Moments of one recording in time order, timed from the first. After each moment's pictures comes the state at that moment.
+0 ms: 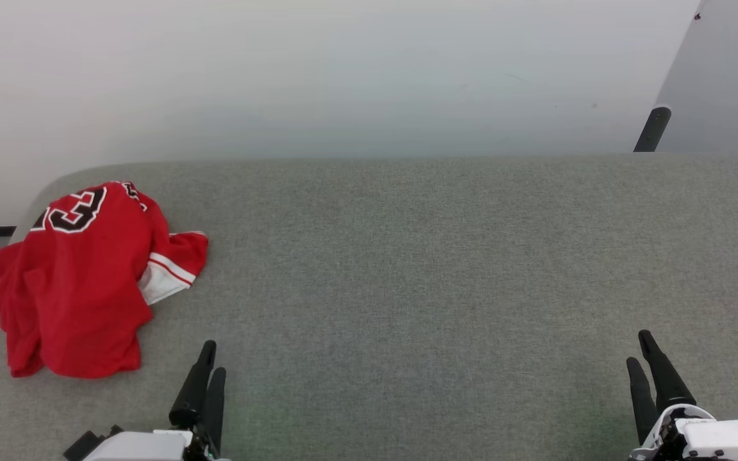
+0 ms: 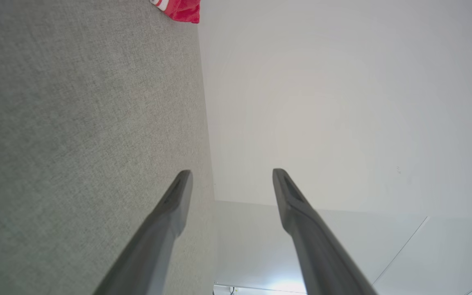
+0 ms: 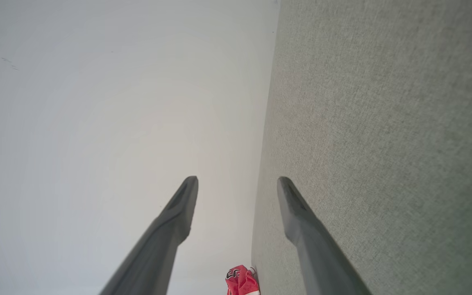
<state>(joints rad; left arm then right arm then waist) -0.04 0.03 0.06 0.27 -1.61 -0.13 0.08 -0.05 -0.04 -0.06 0.27 1.60 0.13 0.06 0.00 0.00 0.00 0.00</state>
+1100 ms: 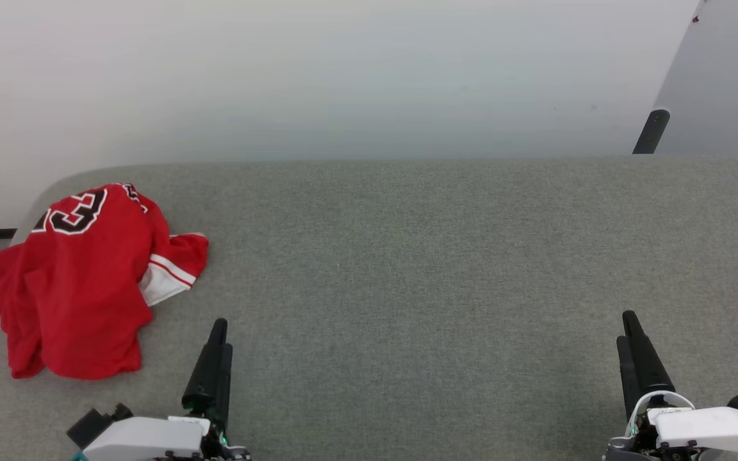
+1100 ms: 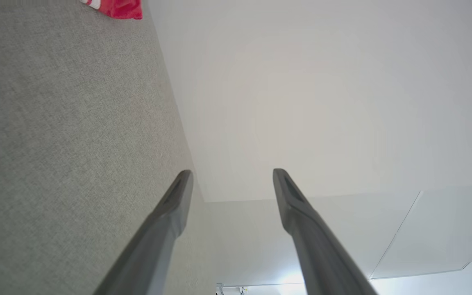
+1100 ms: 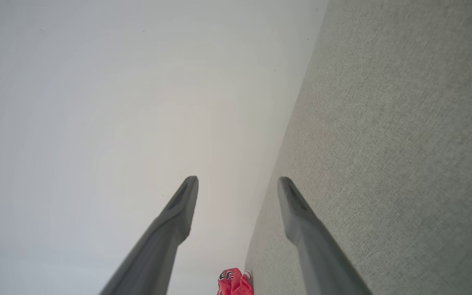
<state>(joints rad) -0.04 0.06 -0.03 0.17 -1.55 -0.13 -0.02 -0.05 -0.04 0.04 0.19 1.48 0.13 -0.07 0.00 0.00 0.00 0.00</state>
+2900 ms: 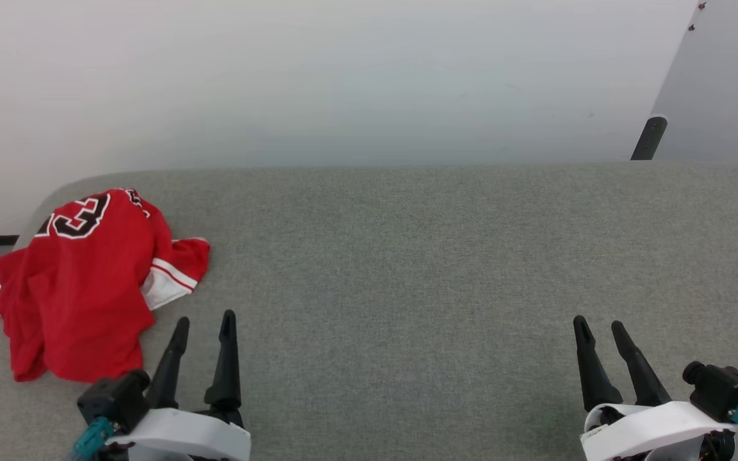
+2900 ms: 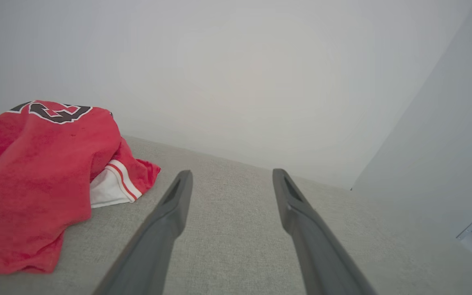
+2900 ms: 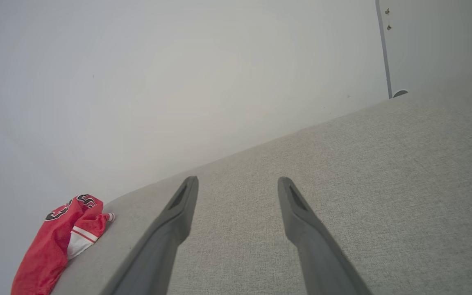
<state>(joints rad) -0.05 0.07 0.00 0.16 -0.40 -0.11 -0.21 -0.08 -0.09 0.12 0.25 0.57 0.13 -0.21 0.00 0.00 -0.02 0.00</state>
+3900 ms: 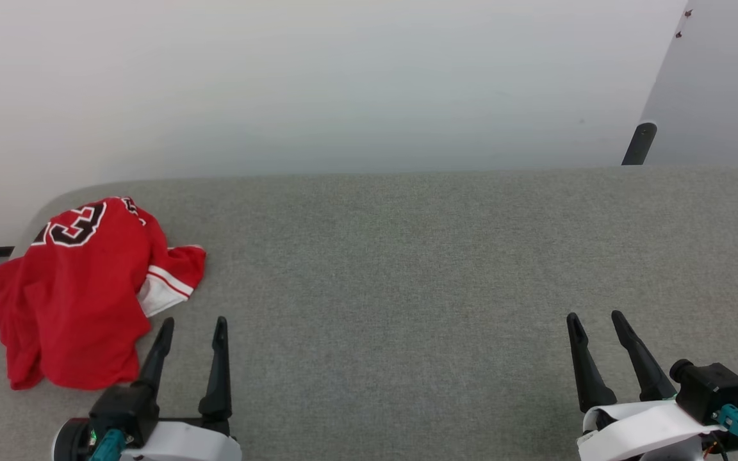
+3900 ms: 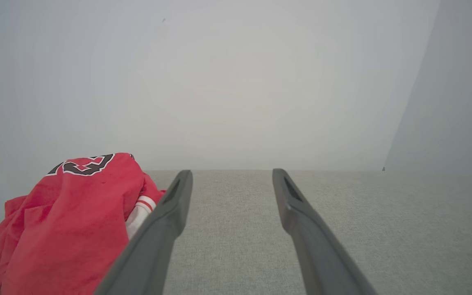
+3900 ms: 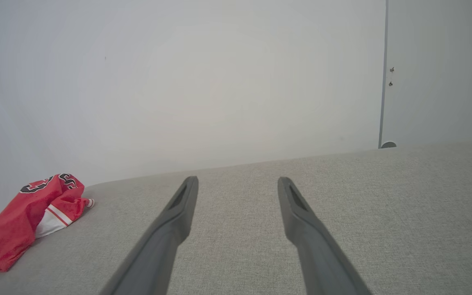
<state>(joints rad) -0.03 0.06 0.07 0.14 -0.11 -0.12 -0.26 -0.08 -0.10 0.13 0.24 0.36 0.13 -0.26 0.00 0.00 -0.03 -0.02</state>
